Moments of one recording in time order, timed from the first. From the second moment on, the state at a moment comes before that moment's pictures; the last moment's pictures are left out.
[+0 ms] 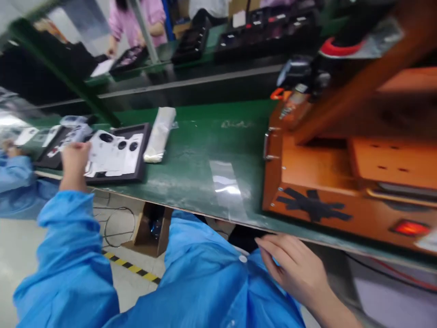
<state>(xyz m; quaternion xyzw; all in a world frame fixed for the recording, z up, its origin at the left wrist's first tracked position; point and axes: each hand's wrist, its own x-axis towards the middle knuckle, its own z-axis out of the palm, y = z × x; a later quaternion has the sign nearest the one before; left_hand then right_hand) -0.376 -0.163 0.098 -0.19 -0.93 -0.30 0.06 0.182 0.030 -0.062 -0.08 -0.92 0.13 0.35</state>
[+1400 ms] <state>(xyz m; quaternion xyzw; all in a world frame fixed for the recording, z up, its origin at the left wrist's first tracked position) -0.138 0.028 -0.073 -0.52 -0.78 -0.32 -0.15 0.017 0.096 -0.065 -0.34 -0.91 0.13 0.18</state>
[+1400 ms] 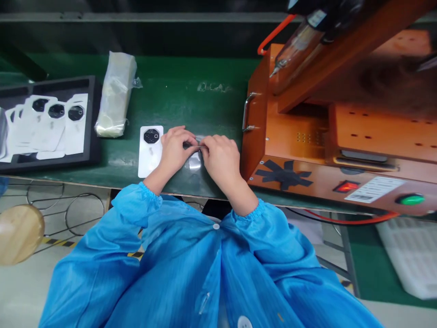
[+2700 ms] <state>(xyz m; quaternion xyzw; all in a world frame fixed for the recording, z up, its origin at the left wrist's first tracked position) -0.123 -0.068 -0.046 -0.21 -0.66 -0.67 -0.27 0.015 0.080 -0.022 -0.27 -0.78 0.50 0.26</state>
